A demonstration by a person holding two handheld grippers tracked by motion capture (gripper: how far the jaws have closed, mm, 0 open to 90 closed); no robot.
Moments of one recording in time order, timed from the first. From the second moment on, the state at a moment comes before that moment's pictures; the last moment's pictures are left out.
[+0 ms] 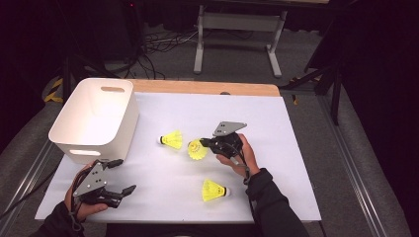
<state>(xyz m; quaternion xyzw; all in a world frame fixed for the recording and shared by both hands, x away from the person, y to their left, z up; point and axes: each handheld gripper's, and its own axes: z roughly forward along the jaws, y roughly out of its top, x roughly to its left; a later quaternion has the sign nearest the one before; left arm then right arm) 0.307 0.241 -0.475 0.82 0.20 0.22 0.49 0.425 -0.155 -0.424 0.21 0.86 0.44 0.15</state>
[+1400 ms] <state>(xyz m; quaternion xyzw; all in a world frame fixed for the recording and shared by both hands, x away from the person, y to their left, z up) 0.305 0.236 -0.476 0.83 0.19 0.23 0.47 0.369 -0.189 -0.430 0.22 0.89 0.38 0.16</state>
